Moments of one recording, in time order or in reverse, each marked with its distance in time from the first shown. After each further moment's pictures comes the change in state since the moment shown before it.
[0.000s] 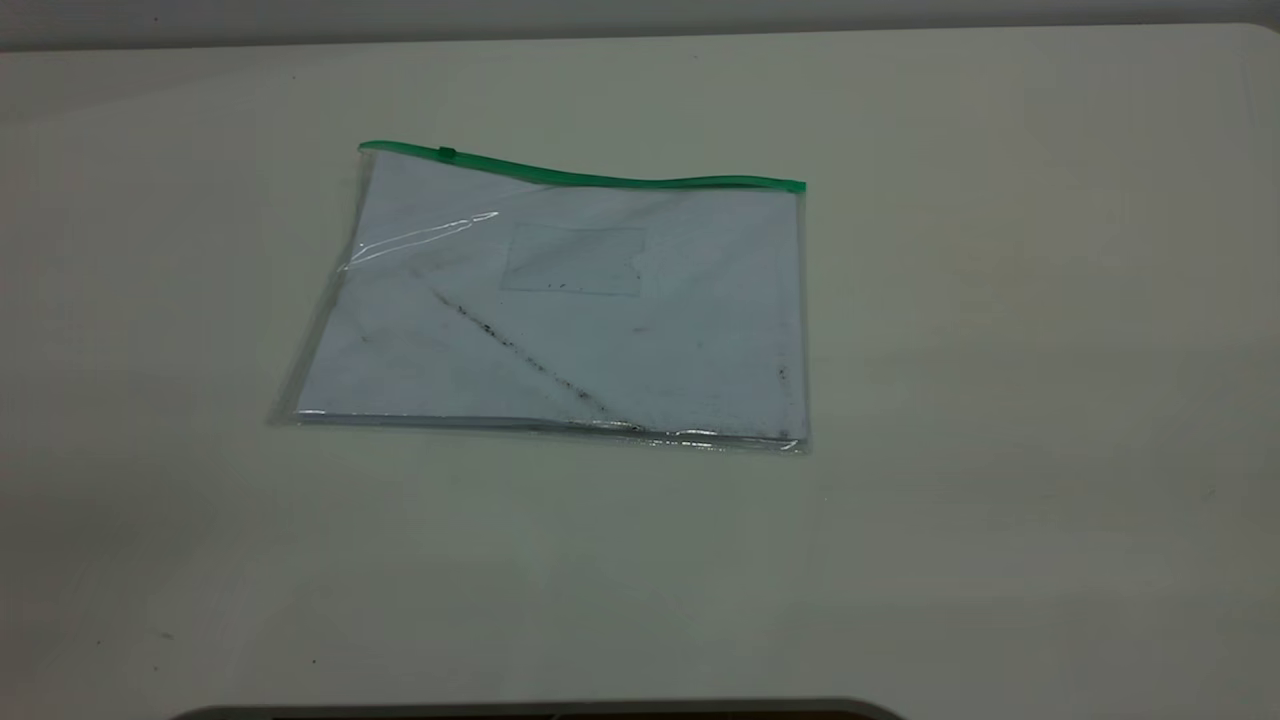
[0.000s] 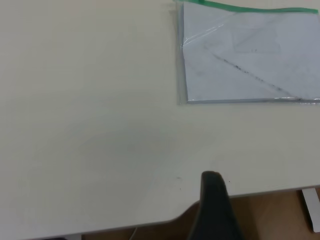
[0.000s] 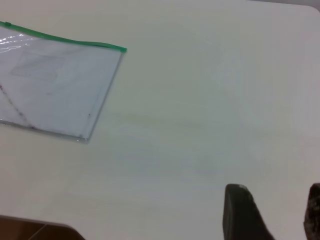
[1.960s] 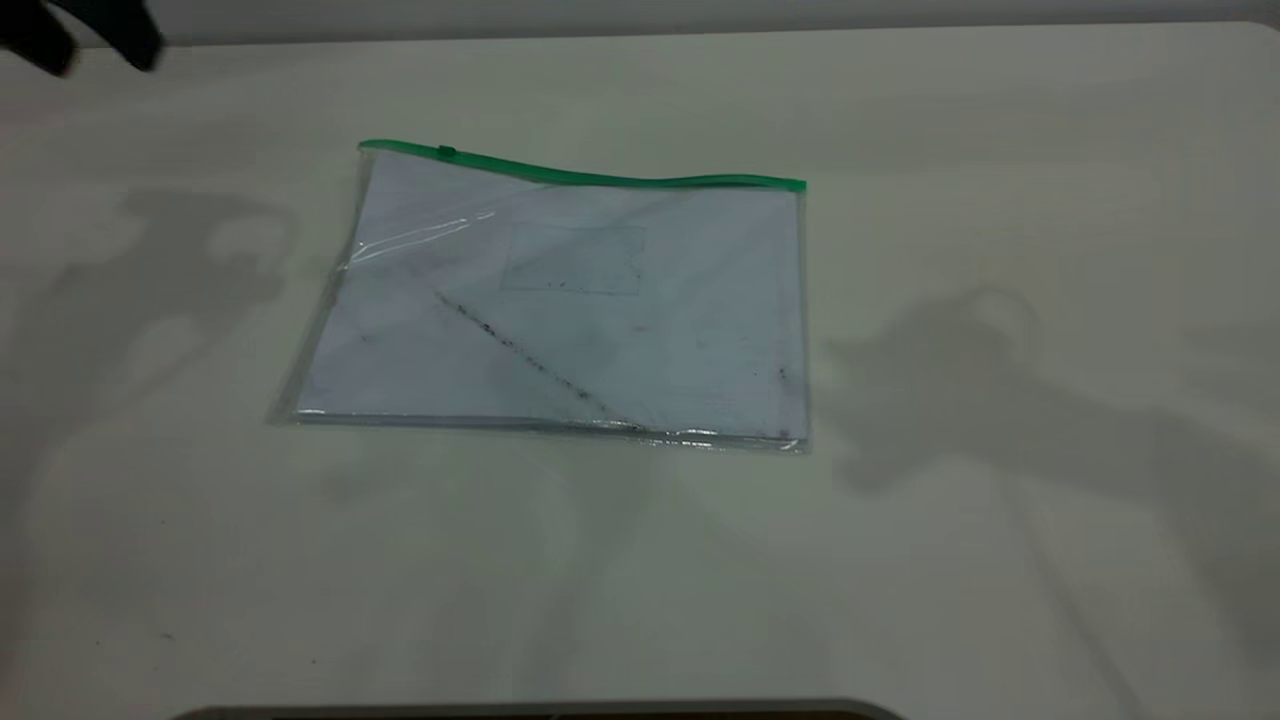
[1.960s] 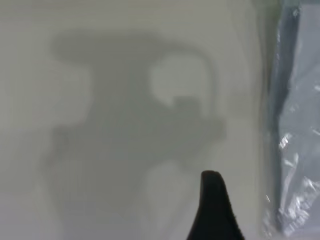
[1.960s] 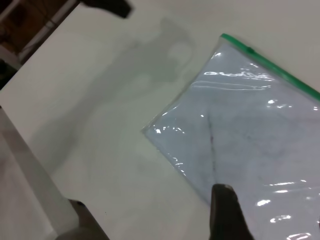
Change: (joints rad) left arm 0.019 2.120 -0.976 -0.077 -0.513 0.255; right arm 0.146 1.603 -0.509 1.083 -0.416 -1.126
